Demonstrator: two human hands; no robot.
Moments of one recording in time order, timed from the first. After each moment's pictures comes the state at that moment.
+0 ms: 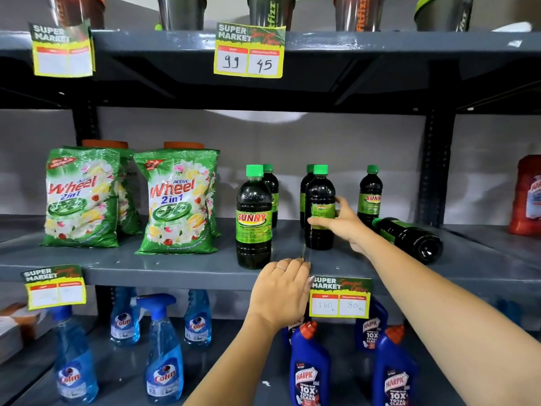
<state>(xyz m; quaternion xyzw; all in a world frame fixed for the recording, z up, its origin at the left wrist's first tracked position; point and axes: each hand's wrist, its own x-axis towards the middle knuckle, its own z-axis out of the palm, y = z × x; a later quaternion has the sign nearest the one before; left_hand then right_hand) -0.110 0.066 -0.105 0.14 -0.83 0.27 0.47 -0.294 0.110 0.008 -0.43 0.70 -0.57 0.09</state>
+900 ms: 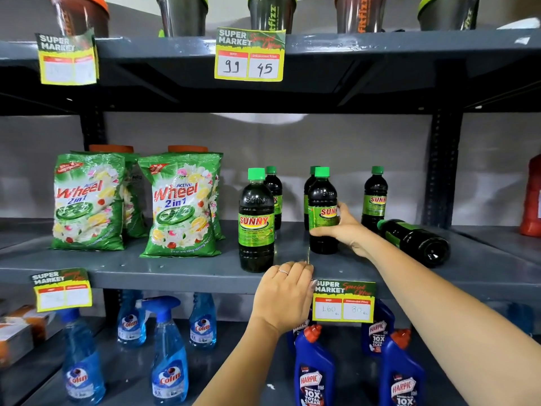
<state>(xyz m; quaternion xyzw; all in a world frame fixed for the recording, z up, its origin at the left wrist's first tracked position) -0.109 0.068 -0.106 0.14 -0.84 0.24 0.46 -0.303 0.103 0.001 -0.45 0.67 -0.56 0.15</state>
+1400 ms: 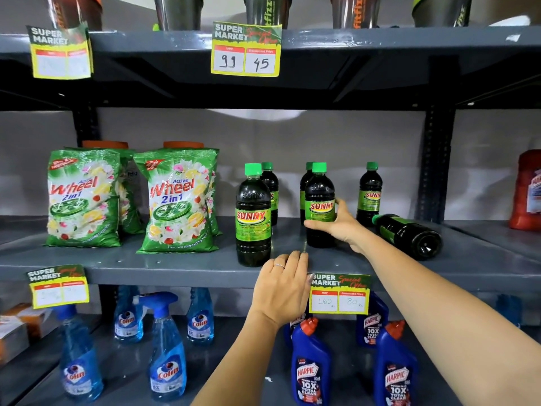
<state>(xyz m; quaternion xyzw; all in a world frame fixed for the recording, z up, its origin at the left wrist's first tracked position) -0.112 0.072 -0.103 0.19 -0.85 0.25 0.42 -0.299 0.106 -0.001 -0.45 0.70 -0.55 0.12</state>
